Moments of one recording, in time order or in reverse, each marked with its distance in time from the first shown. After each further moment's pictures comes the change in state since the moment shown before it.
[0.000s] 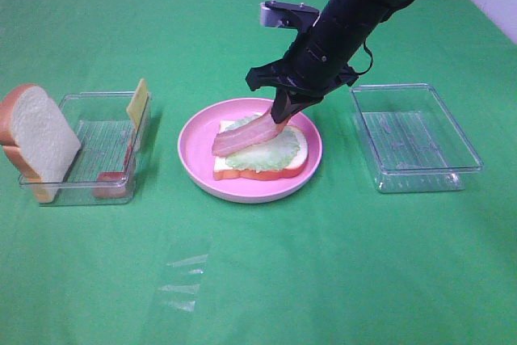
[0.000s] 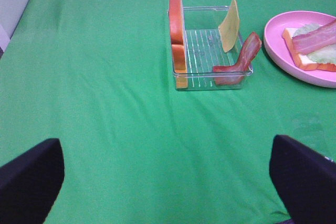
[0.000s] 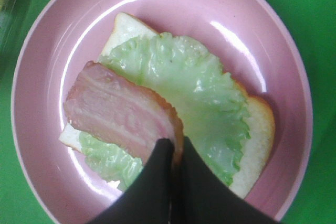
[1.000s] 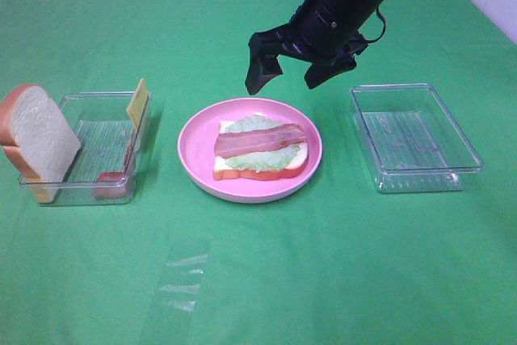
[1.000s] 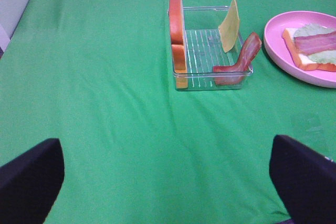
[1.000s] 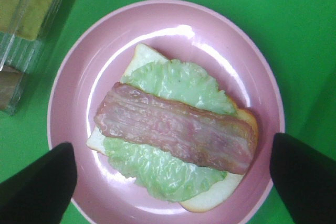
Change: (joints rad) left arm 0.000 0.000 0.000 0.000 0.000 0.000; right arm 0.000 -0.120 0.000 -0.035 0.005 0.030
